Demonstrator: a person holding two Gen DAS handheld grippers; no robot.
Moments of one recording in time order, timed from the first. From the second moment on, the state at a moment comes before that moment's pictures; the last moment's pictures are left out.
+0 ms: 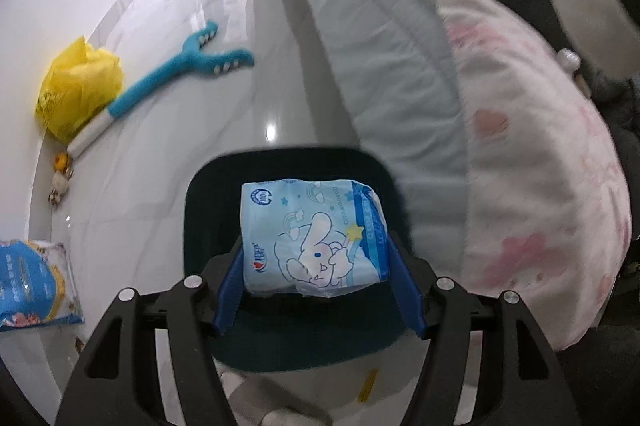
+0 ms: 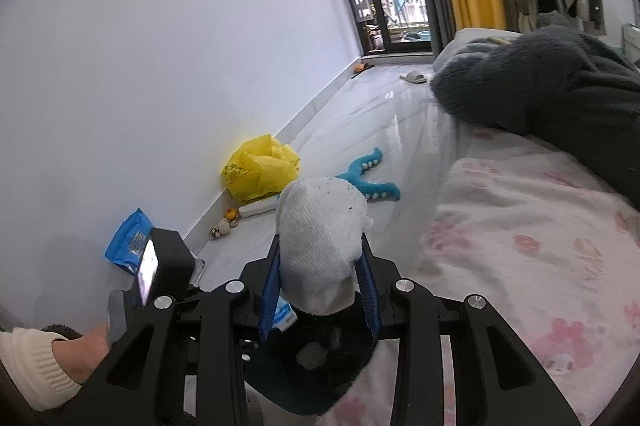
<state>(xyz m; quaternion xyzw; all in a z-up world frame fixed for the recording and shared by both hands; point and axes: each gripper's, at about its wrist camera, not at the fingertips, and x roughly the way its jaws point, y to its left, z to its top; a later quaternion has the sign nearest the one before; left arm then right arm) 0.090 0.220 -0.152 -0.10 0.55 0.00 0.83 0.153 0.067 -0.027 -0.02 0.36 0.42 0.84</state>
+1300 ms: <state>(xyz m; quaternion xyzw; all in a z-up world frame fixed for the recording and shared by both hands) 0.046 0.314 -0.108 -0.17 0.45 0.02 0.88 0.143 0.192 -0.144 -0.12 0.49 0.41 0.76</state>
